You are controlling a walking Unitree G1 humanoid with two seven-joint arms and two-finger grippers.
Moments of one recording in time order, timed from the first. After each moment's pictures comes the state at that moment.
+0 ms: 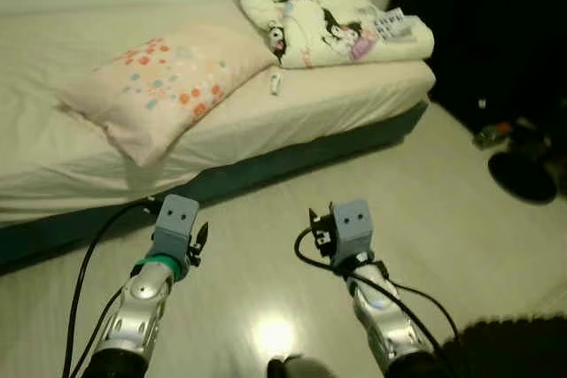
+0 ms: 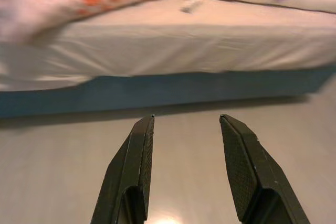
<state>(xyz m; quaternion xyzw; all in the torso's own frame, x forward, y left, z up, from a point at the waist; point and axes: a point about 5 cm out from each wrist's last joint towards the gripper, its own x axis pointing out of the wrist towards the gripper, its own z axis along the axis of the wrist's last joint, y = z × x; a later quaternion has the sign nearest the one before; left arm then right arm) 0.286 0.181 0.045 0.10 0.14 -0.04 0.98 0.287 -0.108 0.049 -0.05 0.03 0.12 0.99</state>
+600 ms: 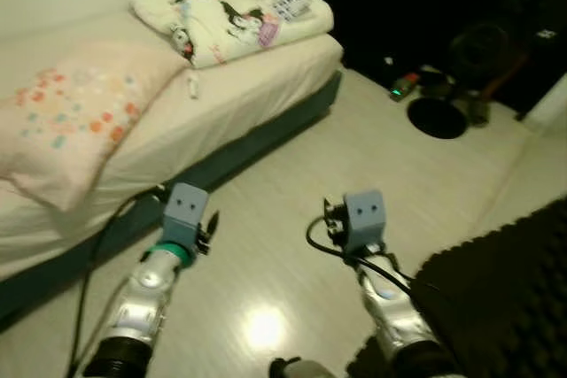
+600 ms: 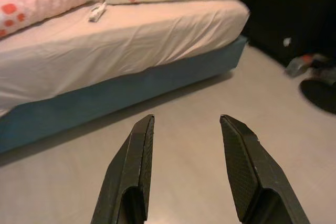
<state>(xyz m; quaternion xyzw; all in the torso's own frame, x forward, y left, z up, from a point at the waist) 0.294 0.182 0.060 0.11 0.12 -0.07 0.98 0.295 -0.098 0.056 -0.03 0.01 0.11 0.99</state>
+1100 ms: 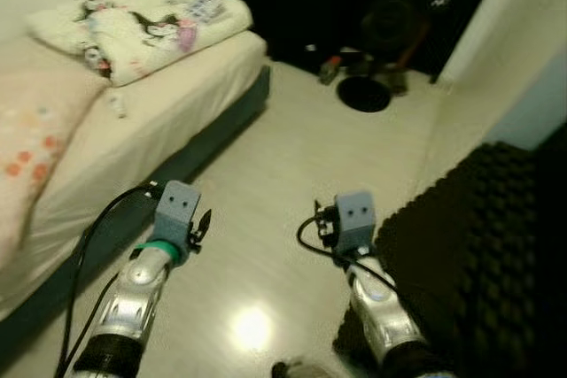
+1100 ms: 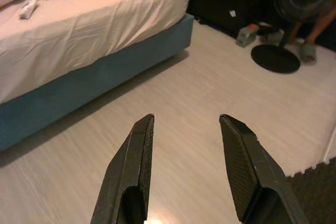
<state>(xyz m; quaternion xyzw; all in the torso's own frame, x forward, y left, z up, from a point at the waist) 0.299 0.179 0.060 0.11 0.12 -0.07 0.98 0.297 -0.099 0.055 -0.04 0.01 0.11 0.99</state>
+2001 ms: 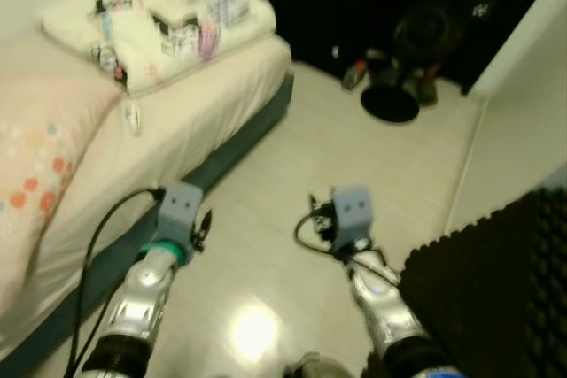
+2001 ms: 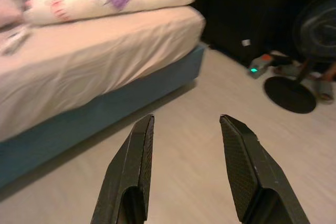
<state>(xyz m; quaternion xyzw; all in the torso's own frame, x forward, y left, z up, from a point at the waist) 0.299 0.165 0.055 0.10 0.11 -0.08 0.99 0.303 -0.123 0.062 -0.04 -0.01 0.08 1.00</state>
